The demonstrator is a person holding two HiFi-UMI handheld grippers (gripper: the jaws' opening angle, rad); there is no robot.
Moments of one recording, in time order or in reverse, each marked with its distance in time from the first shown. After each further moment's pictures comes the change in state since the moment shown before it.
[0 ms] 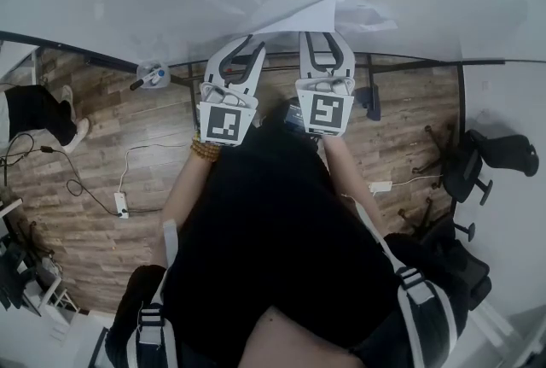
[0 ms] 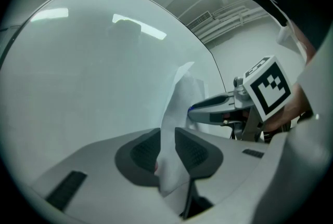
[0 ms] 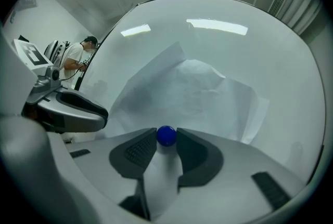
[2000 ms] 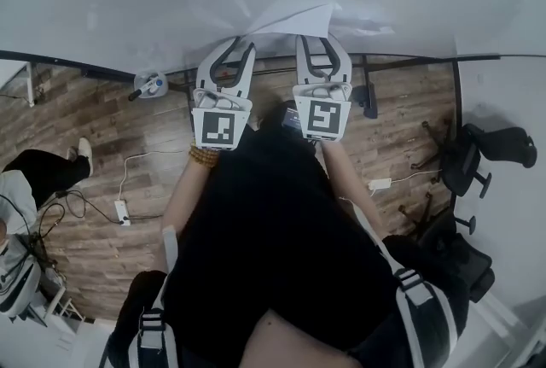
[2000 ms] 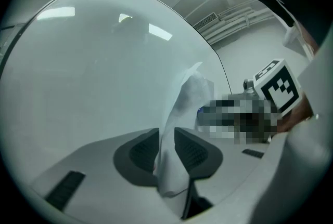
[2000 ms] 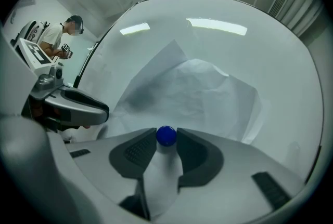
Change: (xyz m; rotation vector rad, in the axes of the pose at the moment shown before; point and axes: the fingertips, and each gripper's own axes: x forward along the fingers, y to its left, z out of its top) left arm -0.001 0.014 0.005 -0.060 -0.014 0.053; right arm -0.006 -0.004 0.003 -0.009 0.005 -0.019
